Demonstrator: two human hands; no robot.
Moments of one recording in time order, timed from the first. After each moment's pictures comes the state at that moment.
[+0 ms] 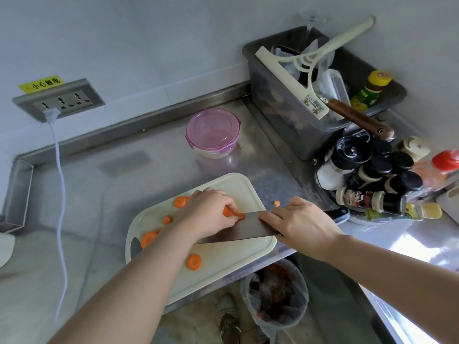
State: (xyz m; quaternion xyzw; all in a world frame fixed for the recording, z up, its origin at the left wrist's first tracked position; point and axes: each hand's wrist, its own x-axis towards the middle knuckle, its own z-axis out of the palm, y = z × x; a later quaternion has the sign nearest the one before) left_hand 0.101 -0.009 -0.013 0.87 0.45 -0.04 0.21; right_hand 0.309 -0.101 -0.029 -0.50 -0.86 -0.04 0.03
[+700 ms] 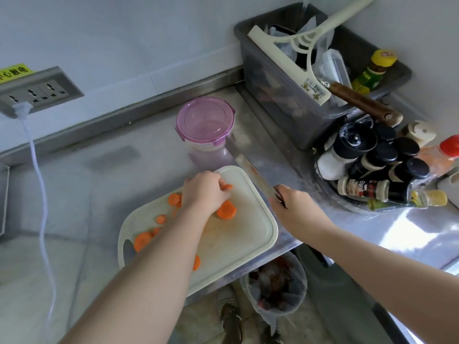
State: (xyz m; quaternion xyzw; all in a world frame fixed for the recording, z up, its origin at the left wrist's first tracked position) left_hand 0.123 0.027 -0.052 0.78 0.59 -0.01 0.19; right_hand 0.285 -0.085 -0.024 -0.77 -0.54 0.32 0.15
